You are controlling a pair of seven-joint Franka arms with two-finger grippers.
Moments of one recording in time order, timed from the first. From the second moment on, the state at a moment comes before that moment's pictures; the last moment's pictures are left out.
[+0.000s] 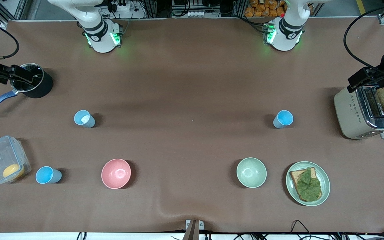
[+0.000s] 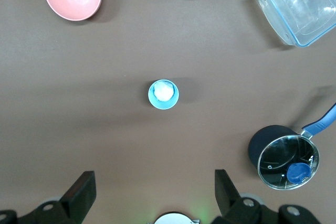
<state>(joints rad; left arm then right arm) -0.03 -0.02 -0.03 -1.57 0.03 1.60 -0.20 0.01 0.00 -0.04 -1.57 0.00 1.44 0.05</state>
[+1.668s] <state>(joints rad) -0.03 -0.02 -0.03 -1.57 0.03 1.60 -0.20 -0.04 0.23 -0.05 -1.98 -0.01 1.96 -0.15</state>
